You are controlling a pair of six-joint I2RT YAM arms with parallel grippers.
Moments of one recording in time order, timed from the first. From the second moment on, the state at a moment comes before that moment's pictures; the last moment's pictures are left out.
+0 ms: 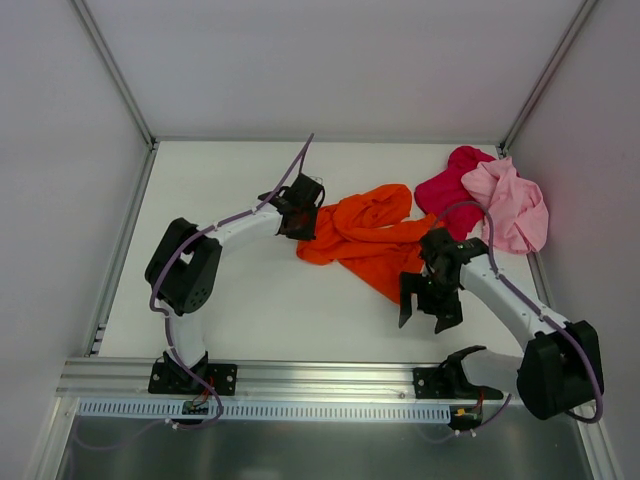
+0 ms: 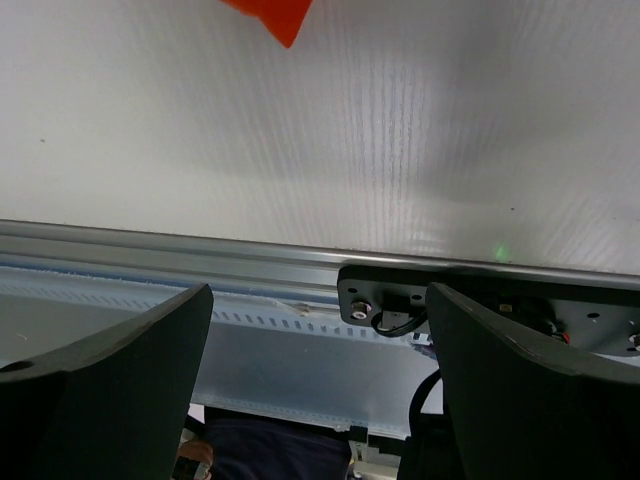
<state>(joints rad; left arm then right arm) -0.63 1.89 1.35 -0.49 -0.11 -0.39 0.37 1.19 0.82 -1.18 -0.18 0.42</state>
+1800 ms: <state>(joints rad) -0.62 1.64 1.29 -0.58 -0.19 -0.38 0.39 1.70 0.98 -0.92 -0.07 0.43</state>
